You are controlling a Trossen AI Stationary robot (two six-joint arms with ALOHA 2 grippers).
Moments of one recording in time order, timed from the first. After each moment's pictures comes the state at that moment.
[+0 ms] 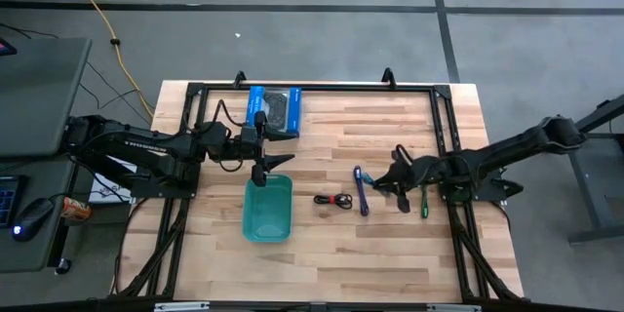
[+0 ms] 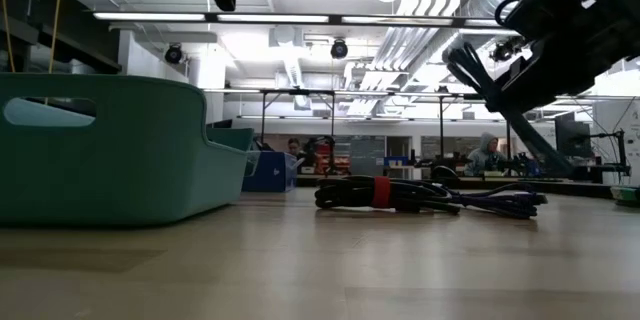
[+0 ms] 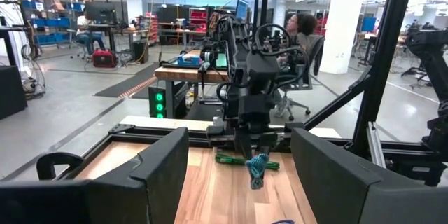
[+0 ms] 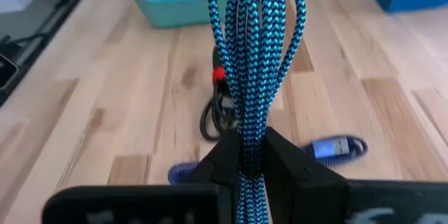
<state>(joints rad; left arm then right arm) 0.11 1.09 0.58 0.57 -0.06 -0.03 0.21 0.85 0.25 0.10 0.10 0.20</state>
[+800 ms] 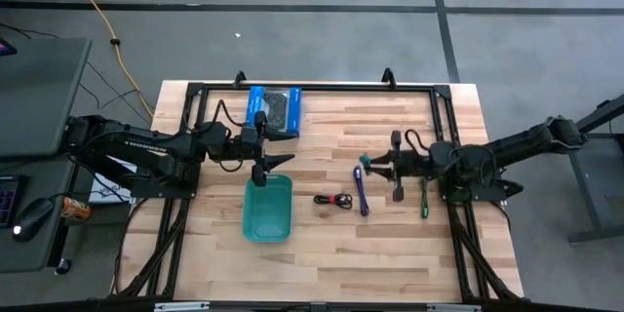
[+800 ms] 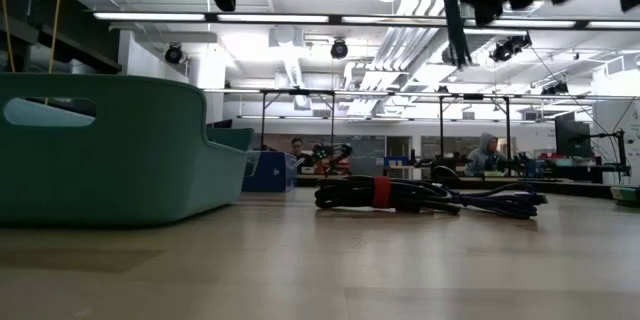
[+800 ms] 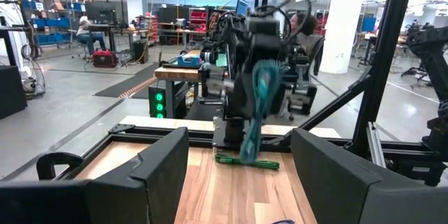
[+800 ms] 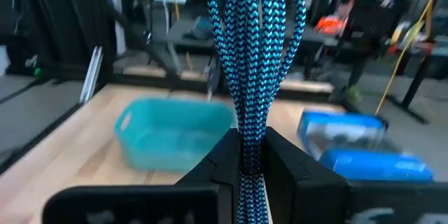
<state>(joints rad) 0.11 1.09 0.58 0.57 -0.06 -0.02 0.19 0.85 0.39 0.41 0.21 -0.11</state>
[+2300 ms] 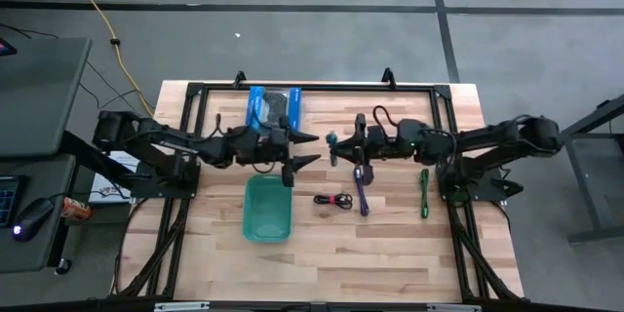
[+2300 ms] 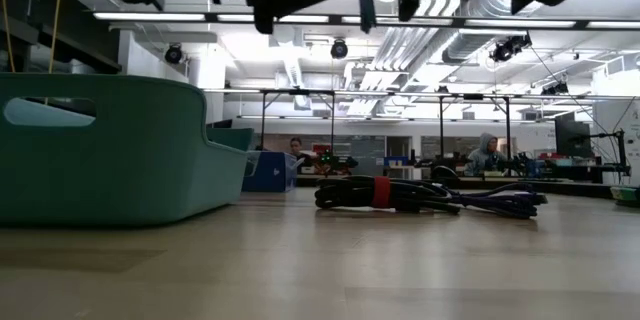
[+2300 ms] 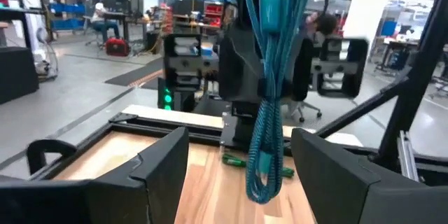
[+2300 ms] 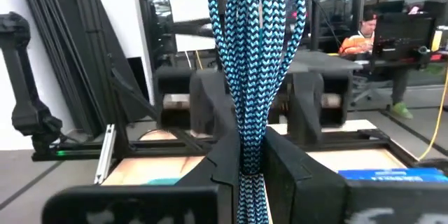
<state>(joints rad) 0.11 1.43 0.70 0.75 -0.11 -0.08 -0.05 1.28 0.65 0.72 -0.13 0.07</state>
